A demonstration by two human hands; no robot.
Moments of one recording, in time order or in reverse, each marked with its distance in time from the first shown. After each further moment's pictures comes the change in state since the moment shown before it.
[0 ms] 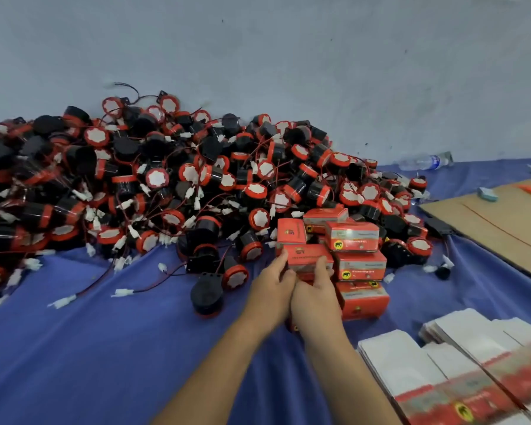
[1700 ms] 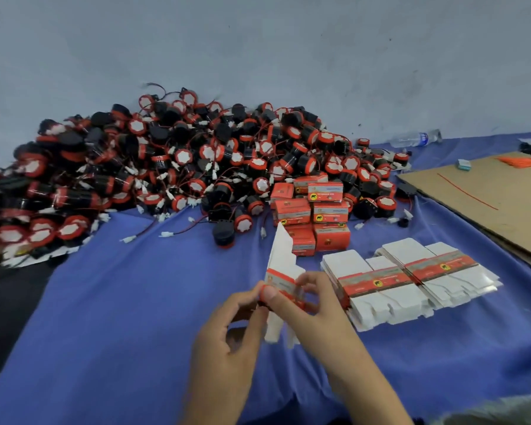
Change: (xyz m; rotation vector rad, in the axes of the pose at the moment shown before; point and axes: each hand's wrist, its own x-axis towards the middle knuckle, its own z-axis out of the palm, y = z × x) left_hand -0.290 0.027 0.013 0.002 0.395 0.269; right_hand -0.220 -0.026 -0.119 0.141 -0.355 -0.008
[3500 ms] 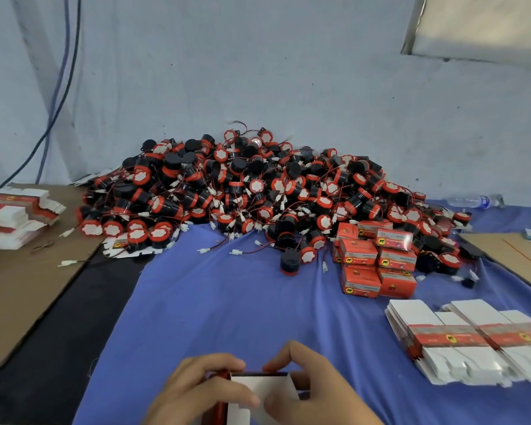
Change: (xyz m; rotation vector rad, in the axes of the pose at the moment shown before) left_hand -0.053 0.008 -0.182 0.161 -0.281 0.027; right_hand -0.058 -0.013 0.098 -0.511 -0.481 0.030
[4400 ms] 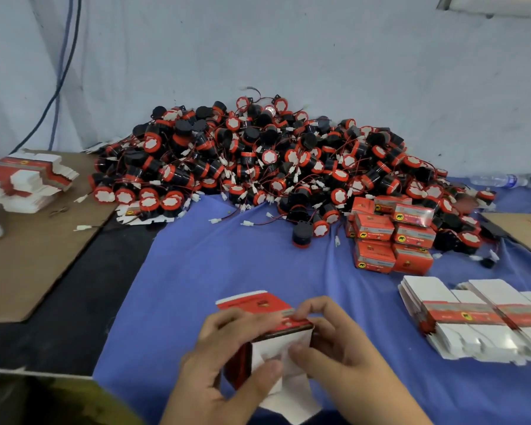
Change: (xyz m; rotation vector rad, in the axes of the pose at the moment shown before) left_hand 0.004 0.015 0.029 0.117 0.370 0.195; right_hand 0.001 0.015 -0.005 0.374 -0.016 -0.271
